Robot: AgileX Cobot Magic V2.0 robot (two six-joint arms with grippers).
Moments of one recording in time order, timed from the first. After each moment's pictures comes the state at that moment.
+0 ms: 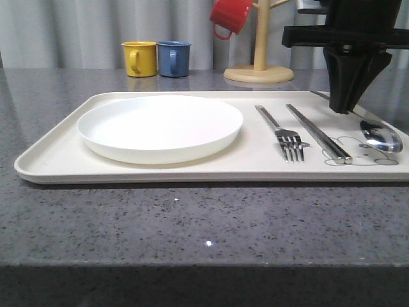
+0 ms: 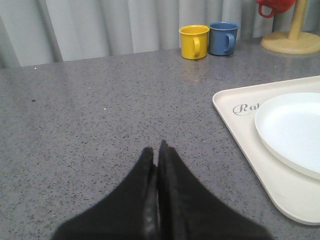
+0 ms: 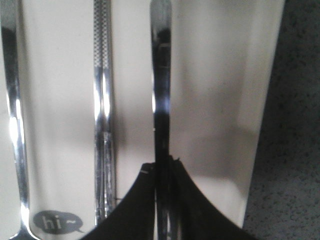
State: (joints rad) left arm -0.11 0.27 -0.43 -0.03 0.43 0.11; right arm 0.27 1.83 -1.59 0.04 1.24 0.26
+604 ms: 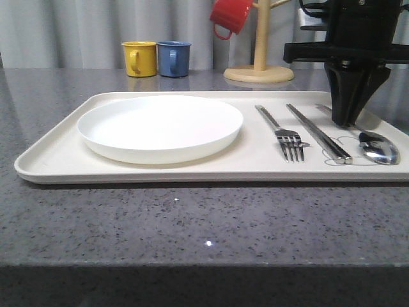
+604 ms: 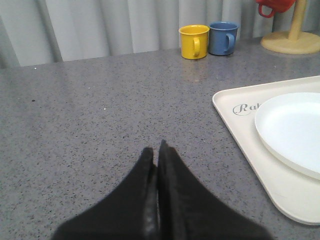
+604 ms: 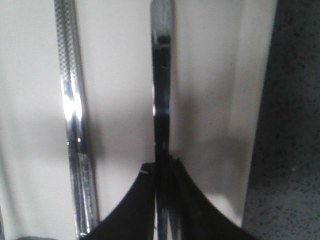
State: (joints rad) left arm -0.11 0.27 -0.43 -0.03 0.43 0.11; right arm 0.25 1.87 -1.59 0.04 1.23 0.29
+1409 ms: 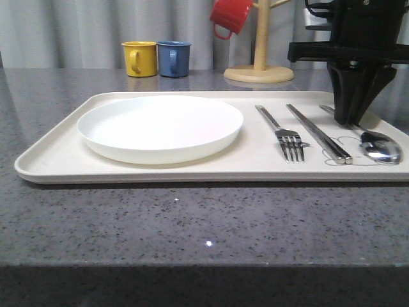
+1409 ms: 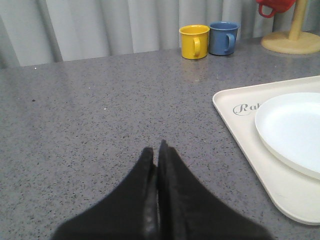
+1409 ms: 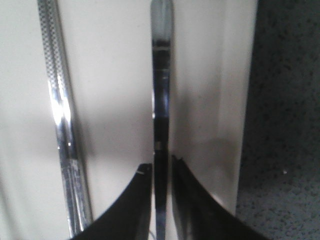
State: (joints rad) left arm -0.11 0.27 -0.43 -0.03 0.43 0.11; right arm 0.24 1.87 -1.59 0.04 1.23 0.30
